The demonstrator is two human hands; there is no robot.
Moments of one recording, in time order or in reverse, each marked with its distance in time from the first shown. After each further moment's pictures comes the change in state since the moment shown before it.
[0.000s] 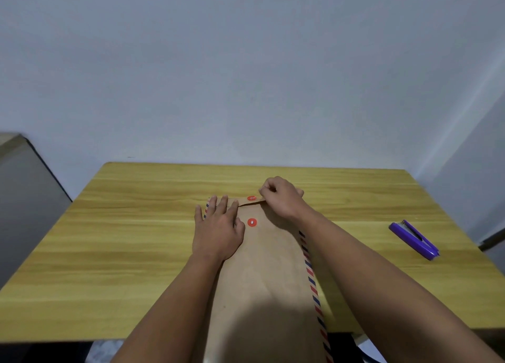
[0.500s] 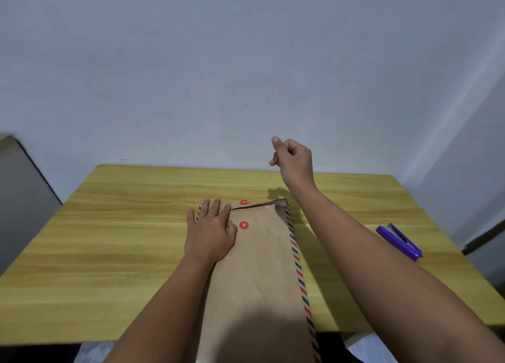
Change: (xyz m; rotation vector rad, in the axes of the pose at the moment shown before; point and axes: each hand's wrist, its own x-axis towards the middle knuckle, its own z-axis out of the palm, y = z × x) left_hand 0.000 0.000 0.000 0.001 -0.001 -0.003; right_hand 0.005 -0.047 -0.065 0.678 0.353 -0.062
